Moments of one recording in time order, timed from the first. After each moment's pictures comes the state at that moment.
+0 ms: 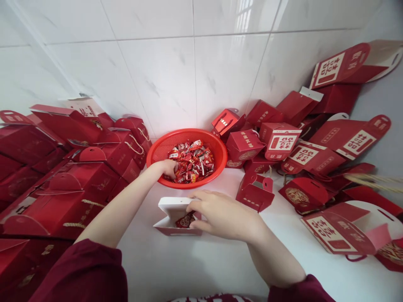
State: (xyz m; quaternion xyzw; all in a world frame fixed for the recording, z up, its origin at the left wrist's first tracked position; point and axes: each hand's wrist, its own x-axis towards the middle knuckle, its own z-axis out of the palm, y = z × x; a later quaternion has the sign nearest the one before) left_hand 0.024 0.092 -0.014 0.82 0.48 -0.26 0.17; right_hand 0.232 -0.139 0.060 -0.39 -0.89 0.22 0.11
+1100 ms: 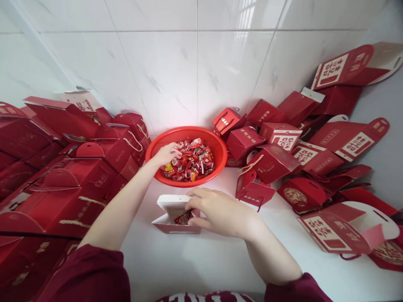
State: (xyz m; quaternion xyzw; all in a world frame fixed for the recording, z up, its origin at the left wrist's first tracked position) left_hand 0.018 0.099 -0.022 0.83 0.50 0.08 0.25; right_hand 0.230 -0.136 0.057 -0.39 -0.88 0.24 0.13
